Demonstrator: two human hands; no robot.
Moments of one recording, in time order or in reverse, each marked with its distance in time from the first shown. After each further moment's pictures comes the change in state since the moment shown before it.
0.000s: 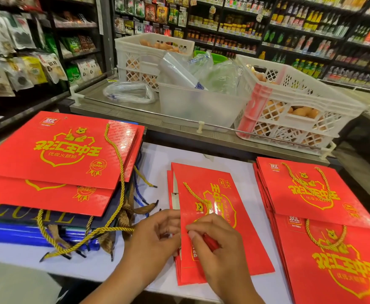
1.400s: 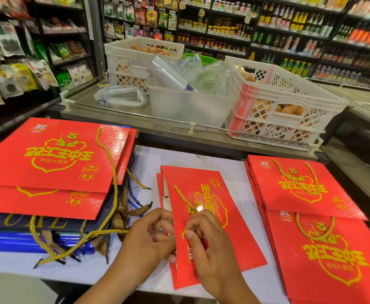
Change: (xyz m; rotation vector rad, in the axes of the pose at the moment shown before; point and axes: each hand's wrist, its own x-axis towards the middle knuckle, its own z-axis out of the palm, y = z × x) left_hand 0.002 -0.002 -0.006 -0.040 -0.027 -0.077; right_hand -0.004 -0.001 -0.002 -0.144 -0.093 -0.028
